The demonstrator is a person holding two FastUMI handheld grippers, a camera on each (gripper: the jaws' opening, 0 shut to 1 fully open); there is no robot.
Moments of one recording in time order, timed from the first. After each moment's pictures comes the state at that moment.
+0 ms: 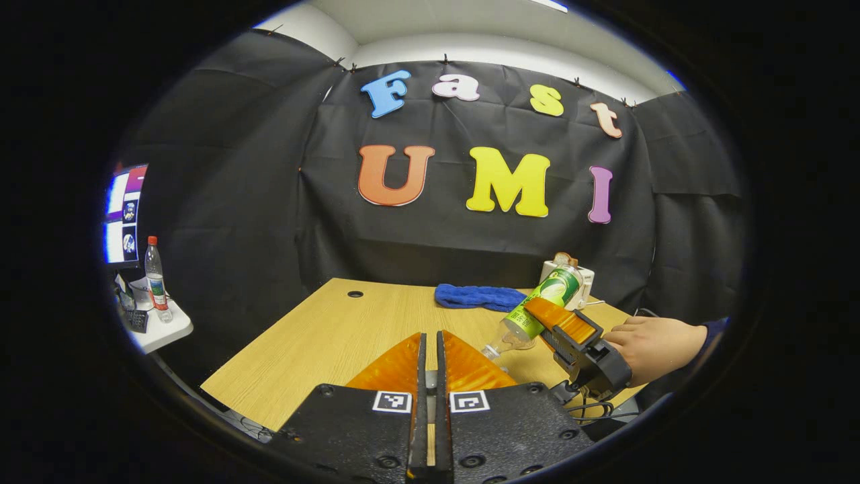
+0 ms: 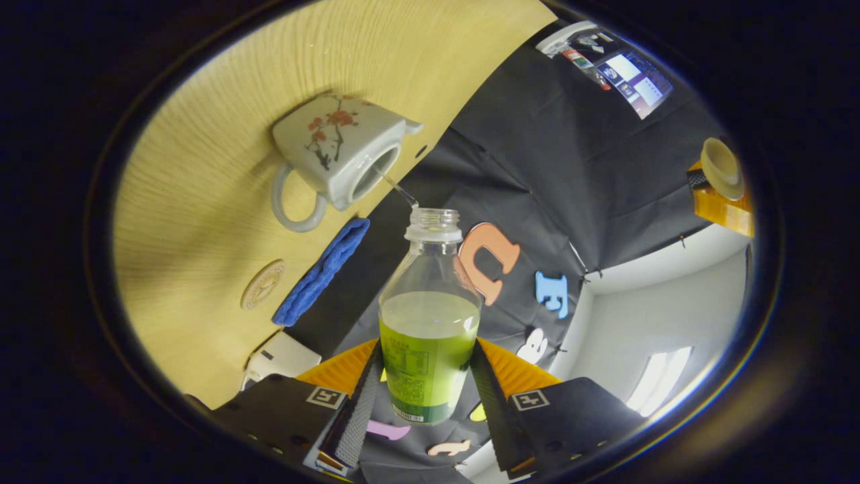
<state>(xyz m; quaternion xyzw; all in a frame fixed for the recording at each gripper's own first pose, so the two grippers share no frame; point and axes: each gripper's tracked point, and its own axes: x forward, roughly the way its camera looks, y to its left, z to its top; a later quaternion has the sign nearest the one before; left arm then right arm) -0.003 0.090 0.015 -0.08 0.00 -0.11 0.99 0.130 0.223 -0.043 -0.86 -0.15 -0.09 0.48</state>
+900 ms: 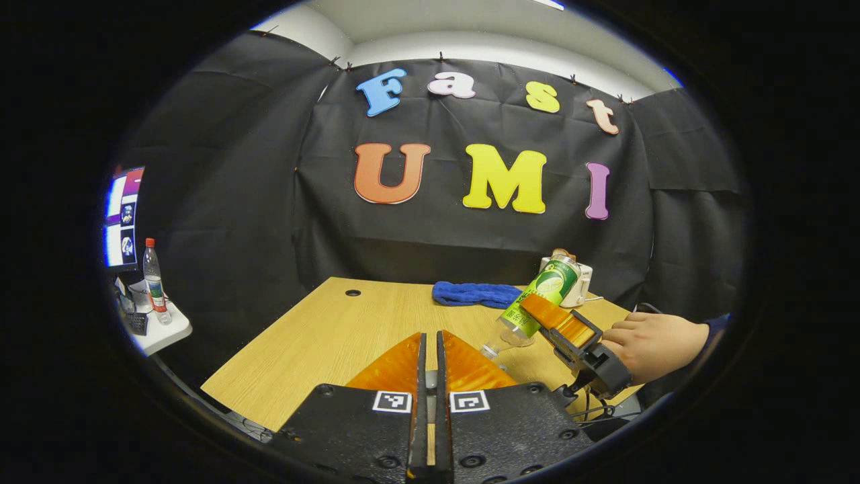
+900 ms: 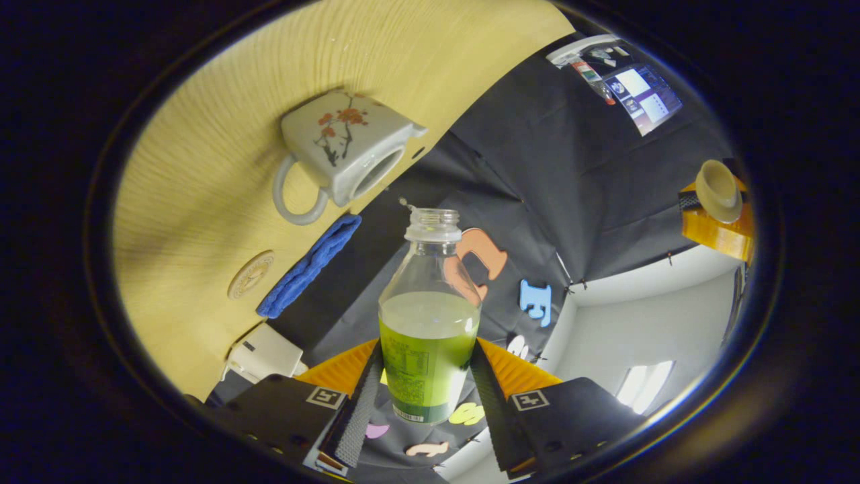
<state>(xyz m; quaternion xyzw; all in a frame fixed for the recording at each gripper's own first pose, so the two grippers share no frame) -0.002 0.089 0.012 -0.07 0.00 -0.11 0.99 0.130 0.221 -0.040 -0.86 -0.18 -0.11 0.46</state>
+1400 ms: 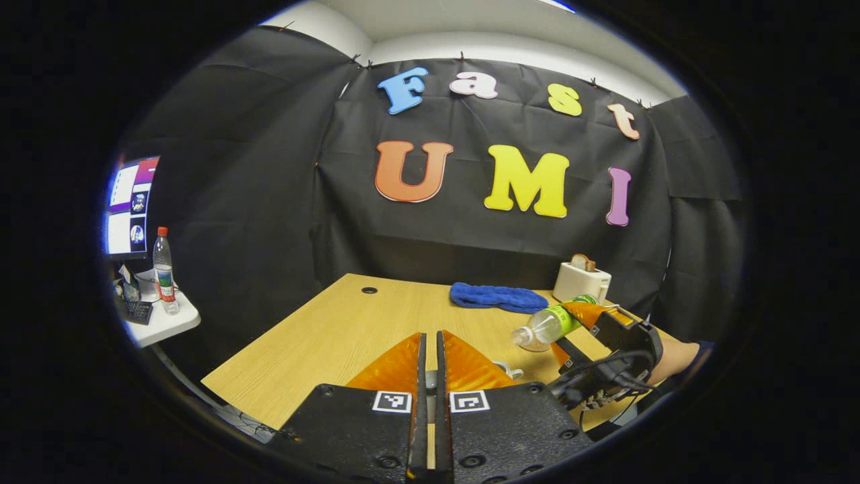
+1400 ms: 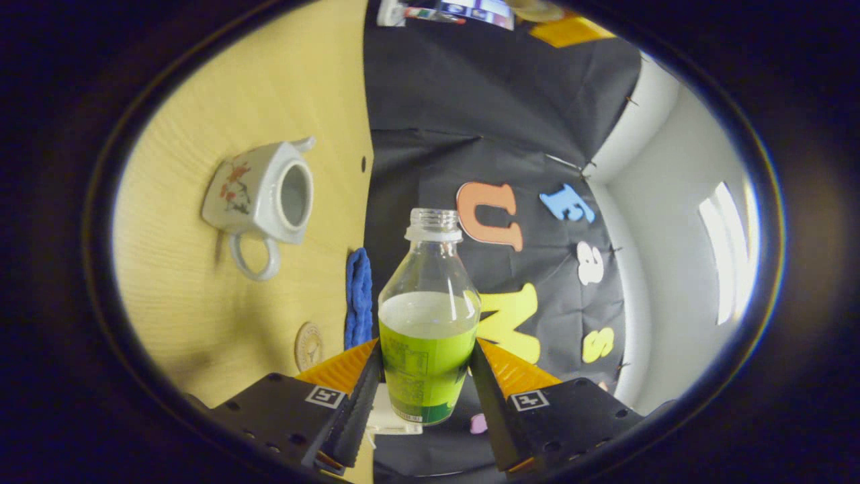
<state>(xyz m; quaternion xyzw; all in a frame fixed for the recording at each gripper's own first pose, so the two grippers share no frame) 0.016 0.108 0.003 -0.10 0.01 -0.07 0.99 0.153 0.182 -0.071 -0.63 -0.11 -0.02 0.77</state>
